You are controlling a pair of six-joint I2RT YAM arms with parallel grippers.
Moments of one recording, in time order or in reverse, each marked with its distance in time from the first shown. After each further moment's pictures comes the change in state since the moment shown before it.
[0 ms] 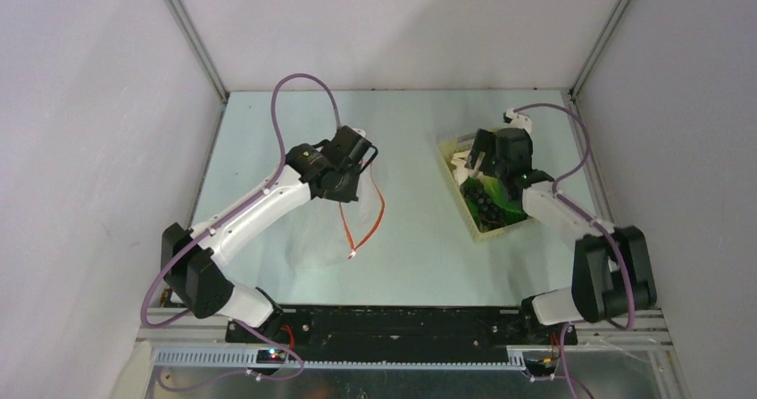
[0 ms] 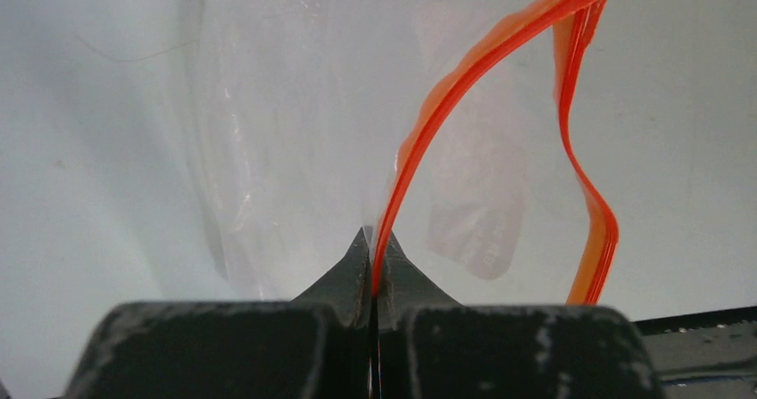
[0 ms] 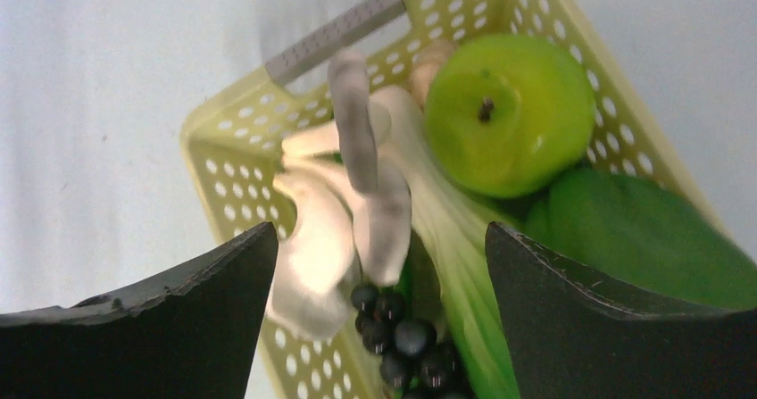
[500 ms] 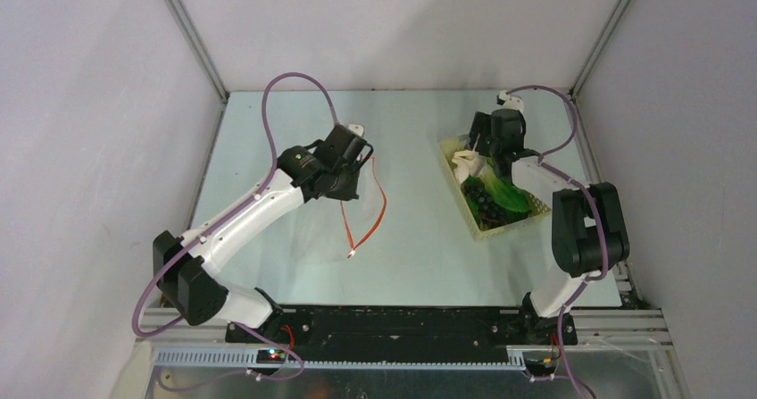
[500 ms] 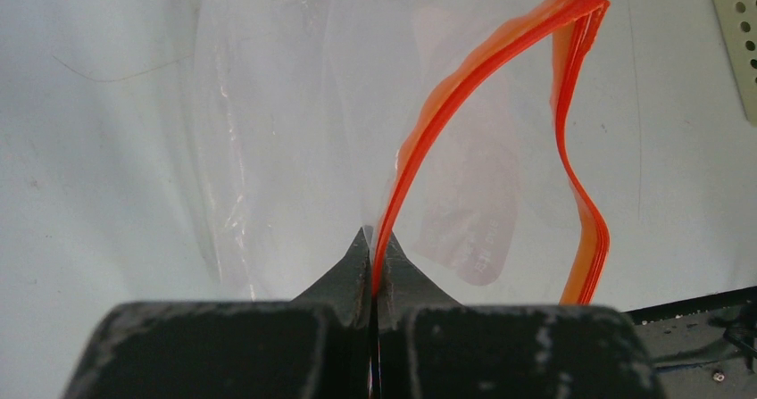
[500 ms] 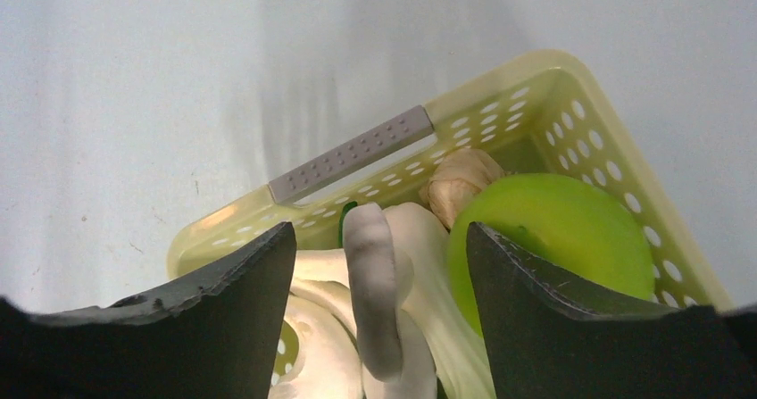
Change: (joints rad) left arm 0.000 -0.057 -0.013 0.054 0.053 -0.007; right arm -0.051 0.337 0.216 0.159 -0.043 -0.078
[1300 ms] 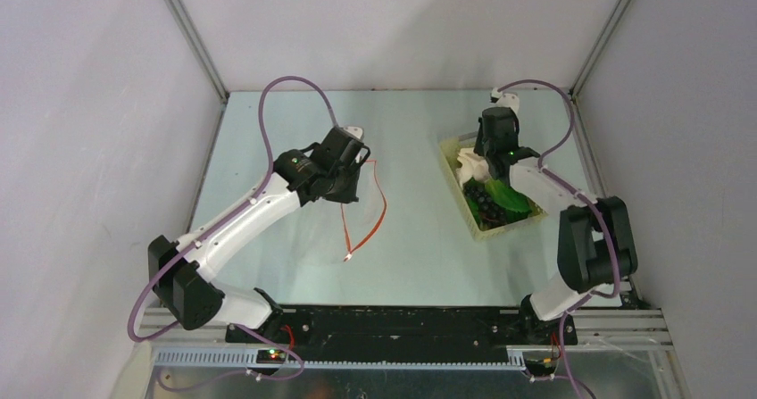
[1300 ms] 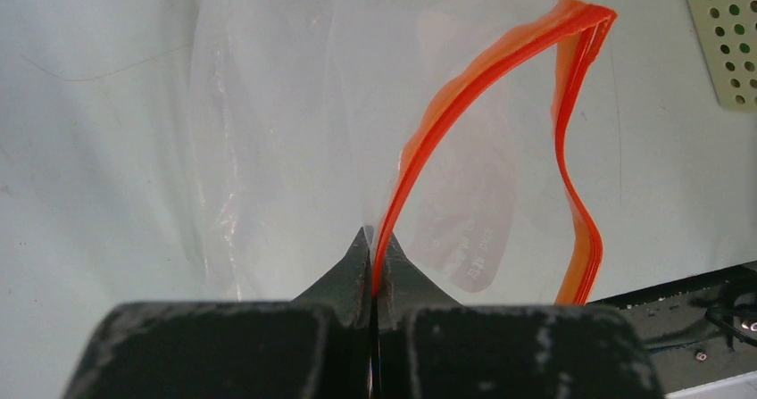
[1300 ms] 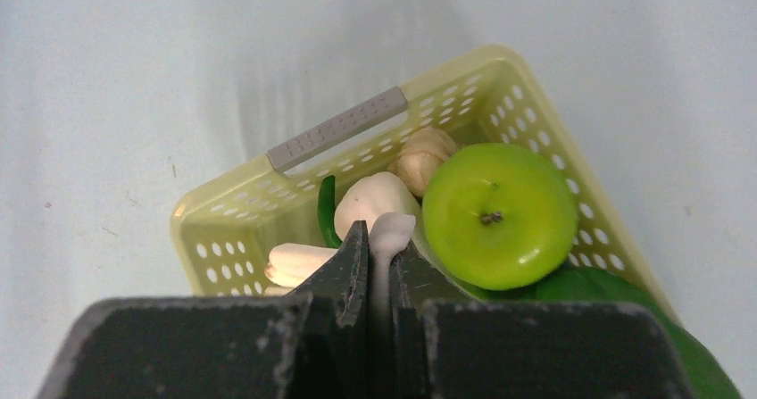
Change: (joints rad) left arm 0.000 -0.031 -0.029 0.019 0.040 -0.001; right arm 0.080 -0.076 0.027 -0.138 0.177 -0.061
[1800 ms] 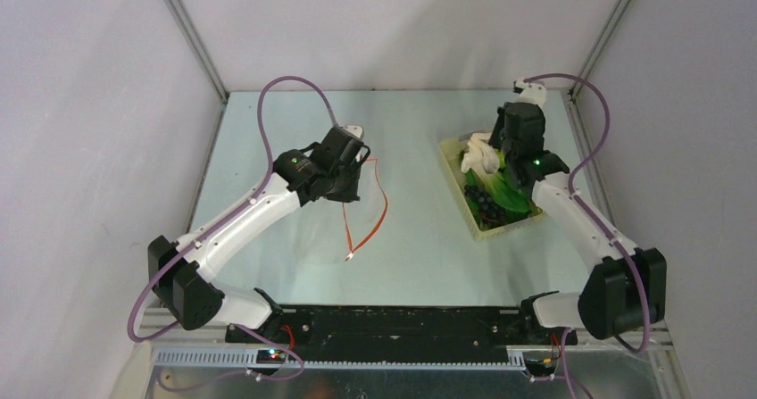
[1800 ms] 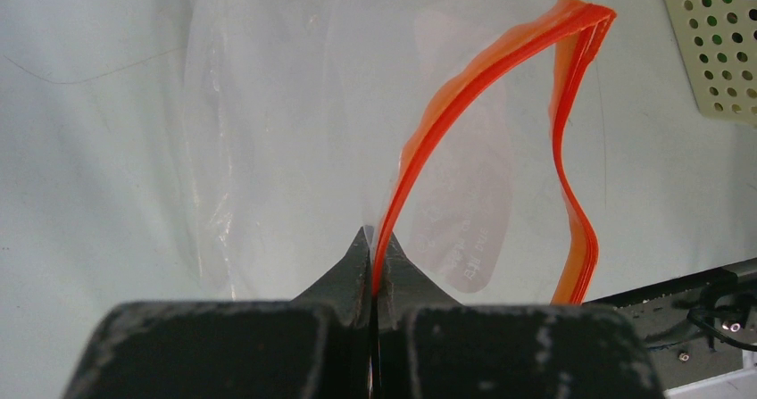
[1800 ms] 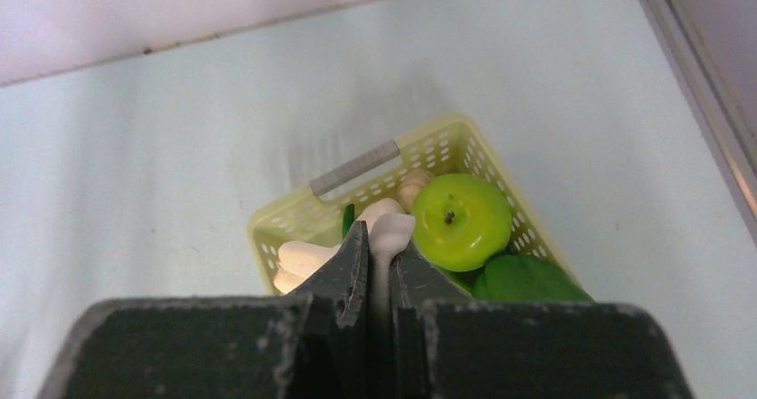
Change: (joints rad) left arm 0.001 -0.001 0.000 0.017 0.012 -0.017; right arm -0.005 -0.298 -0.006 -0.104 0.014 -0.002
